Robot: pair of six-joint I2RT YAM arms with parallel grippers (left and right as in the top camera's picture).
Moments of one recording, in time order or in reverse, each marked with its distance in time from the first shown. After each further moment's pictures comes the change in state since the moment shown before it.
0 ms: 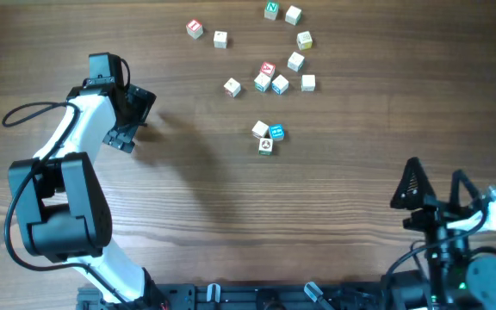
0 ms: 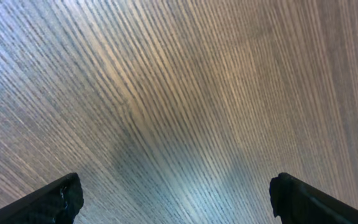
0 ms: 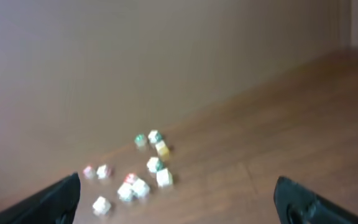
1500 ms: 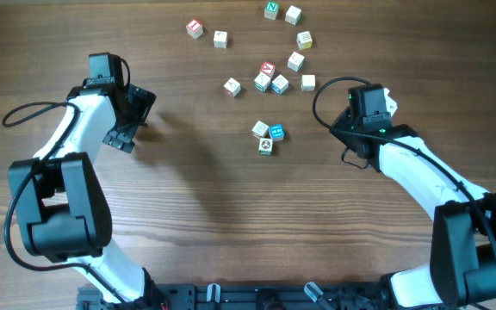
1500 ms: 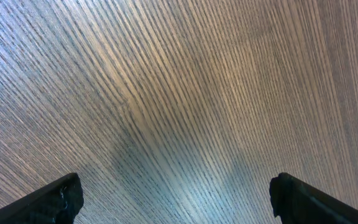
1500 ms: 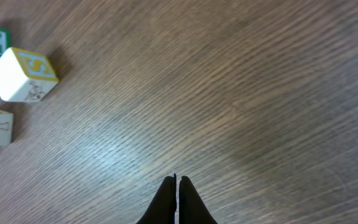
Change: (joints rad) left arm 0.000 0.000 0.000 0.000 0.000 0.000; right arm 0.048 1.526 0.307 0.232 -0.115 0.385
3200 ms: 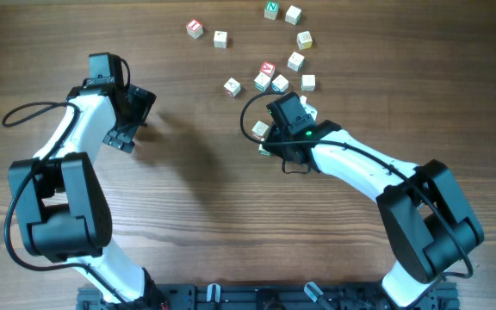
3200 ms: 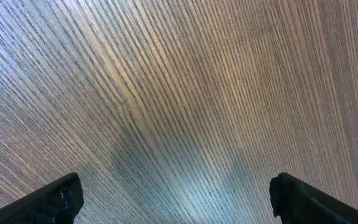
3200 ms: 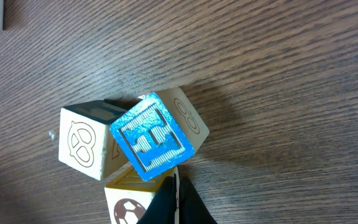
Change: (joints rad) left arm 0.000 0.000 0.000 0.000 0.000 0.000; right arm 0.364 0.200 0.185 -0.071 -0.091 0.126
